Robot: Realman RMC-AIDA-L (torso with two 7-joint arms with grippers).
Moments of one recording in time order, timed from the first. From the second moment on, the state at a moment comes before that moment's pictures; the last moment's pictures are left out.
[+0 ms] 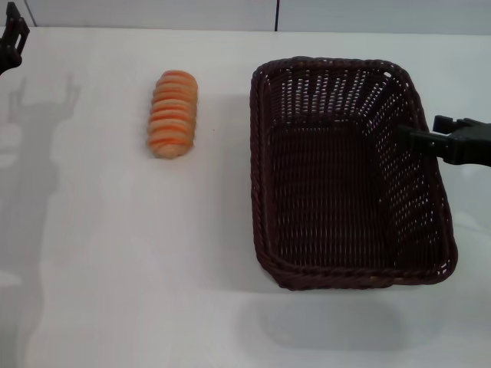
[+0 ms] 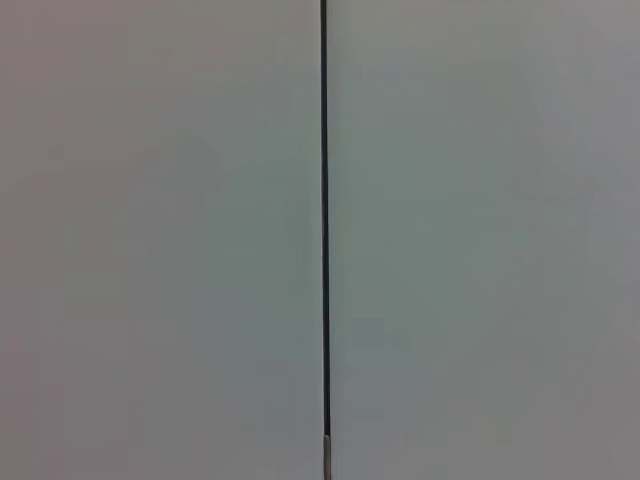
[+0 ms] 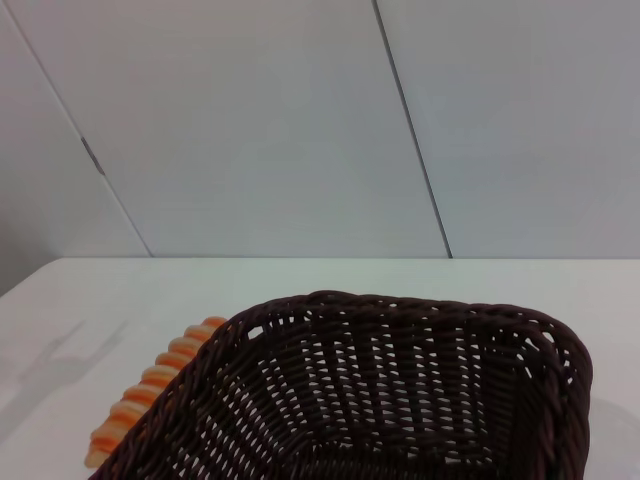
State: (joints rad) left arm -0.43 -2.07 -1.34 -0.31 2.49 1.03 0.03; right arm 0.06 2.08 -1.34 -1.35 -1.81 -0.97 2.14
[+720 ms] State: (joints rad) left arm -0.42 -2.07 -1.34 -0.32 2.49 1.03 0.03; right arm 0.06 2.08 -1.34 -1.33 -1.81 -0.96 2.14
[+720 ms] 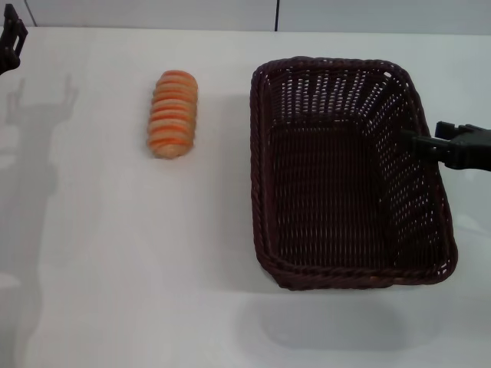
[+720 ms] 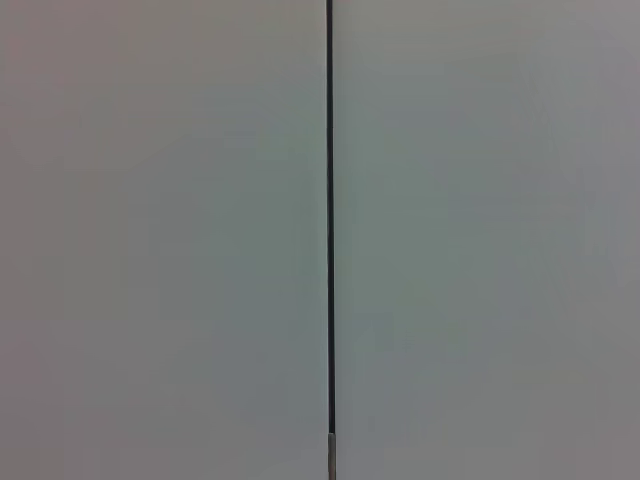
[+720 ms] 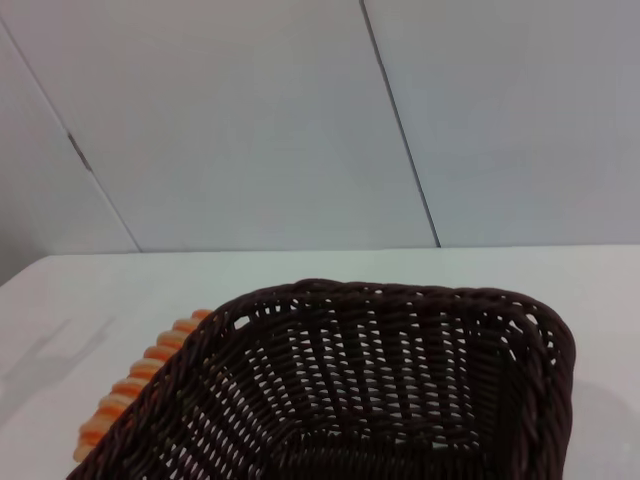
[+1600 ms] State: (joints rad) left arm -0.42 -2.07 -1.34 -0.33 2.49 1.03 0.03; right arm 0.10 2.08 -1.34 -1.27 -1.81 -0.96 2.13
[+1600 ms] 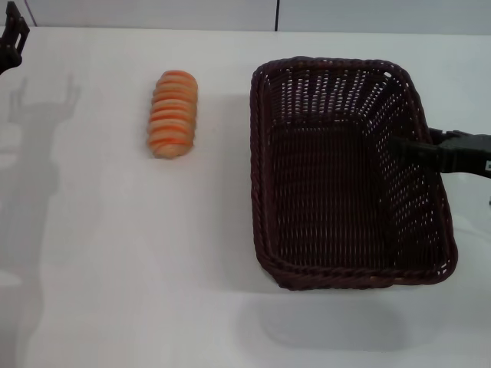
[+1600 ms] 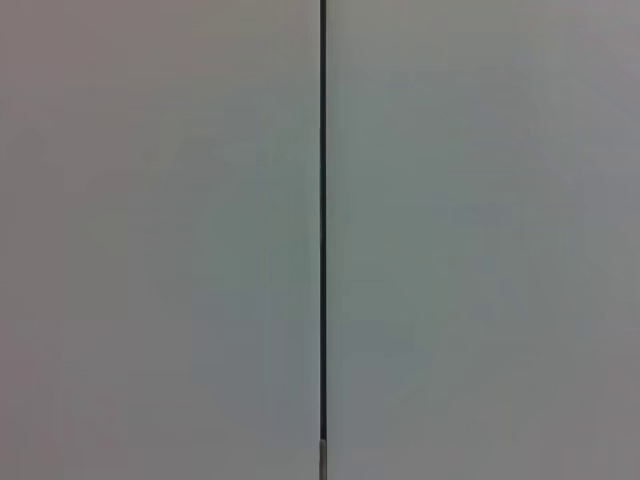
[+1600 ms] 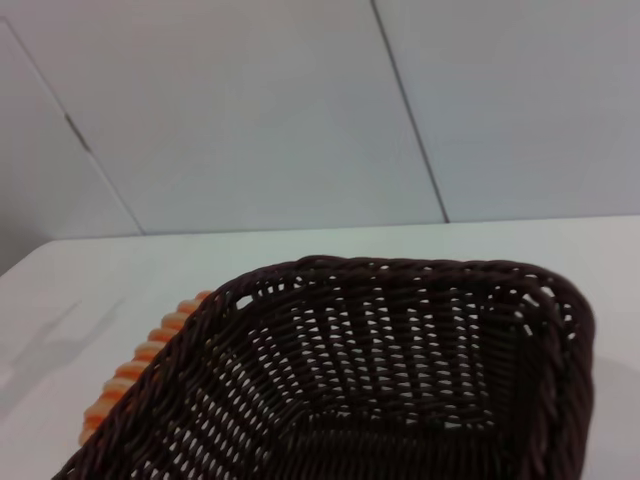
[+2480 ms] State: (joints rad) left arm -0.43 -2.07 -1.34 -0.34 2.49 1.03 0.03; right arm 0.18 2.08 -1.35 -1.18 -1.87 -0.95 2.10
